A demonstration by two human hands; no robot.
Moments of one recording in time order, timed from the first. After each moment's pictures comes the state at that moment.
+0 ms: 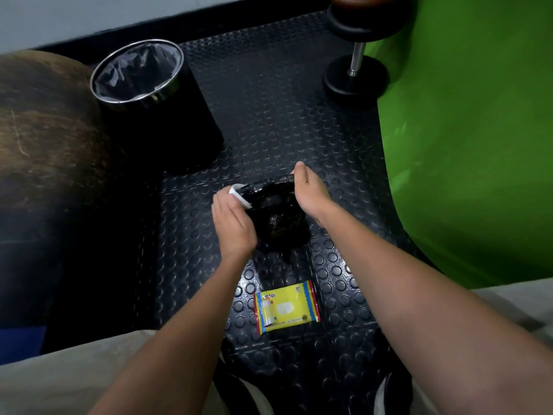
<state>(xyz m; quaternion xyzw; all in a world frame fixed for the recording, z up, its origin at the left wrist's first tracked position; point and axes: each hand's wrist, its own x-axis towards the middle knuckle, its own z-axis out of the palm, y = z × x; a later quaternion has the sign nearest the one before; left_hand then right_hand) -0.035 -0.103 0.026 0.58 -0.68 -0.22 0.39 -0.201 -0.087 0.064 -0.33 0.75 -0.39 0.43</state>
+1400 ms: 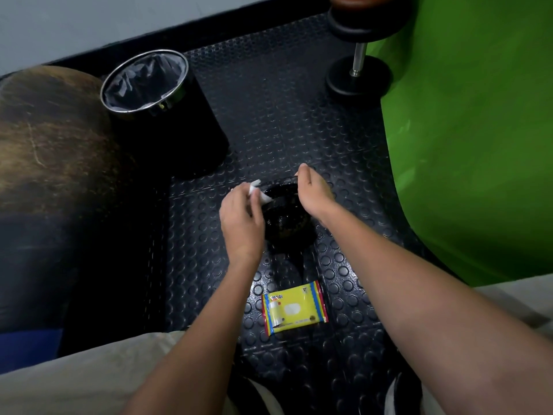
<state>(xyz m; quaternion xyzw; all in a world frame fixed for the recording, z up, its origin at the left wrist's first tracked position) -0.040 -0.090 0.053 0.53 -0.73 -0.18 0.39 -0.198 -0.089 0.063 -0.32 0.76 -0.38 0.42</state>
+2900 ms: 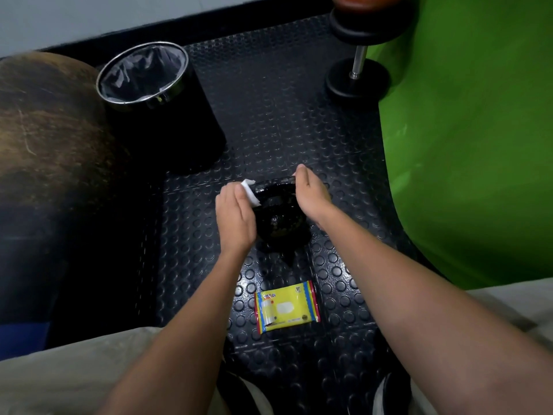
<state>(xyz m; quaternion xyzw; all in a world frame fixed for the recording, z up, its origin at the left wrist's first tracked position) -0.037 -0.106 0.047 0.56 -0.70 -0.23 0.37 -0.197 -0.084 0.064 -0.33 0.75 -0.39 0.42</state>
